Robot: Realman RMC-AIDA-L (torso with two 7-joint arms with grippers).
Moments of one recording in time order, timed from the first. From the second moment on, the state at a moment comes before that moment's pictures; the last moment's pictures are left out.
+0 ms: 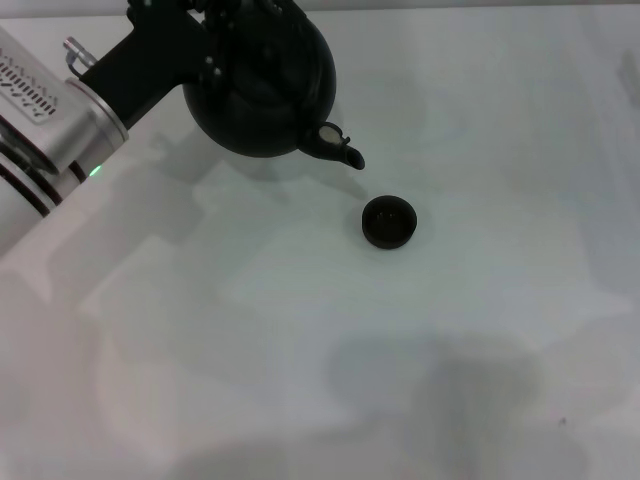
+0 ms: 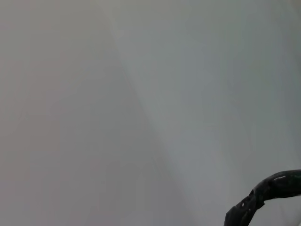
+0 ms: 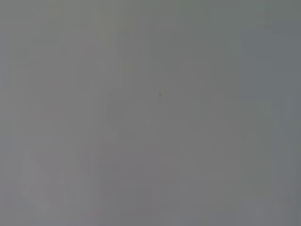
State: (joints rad) left arm -0.68 -2.08 2.79 0.01 -0.88 1.28 -0.09; right arm 0.56 2.02 -0.39 -0.03 2.19 0.99 -2.60
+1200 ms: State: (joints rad) left arm -0.73 -2.08 2.79 0.12 -0.85 1.10 0.10; right arm 0.57 2.02 -0.34 -0.07 2.20 1.00 -2.56
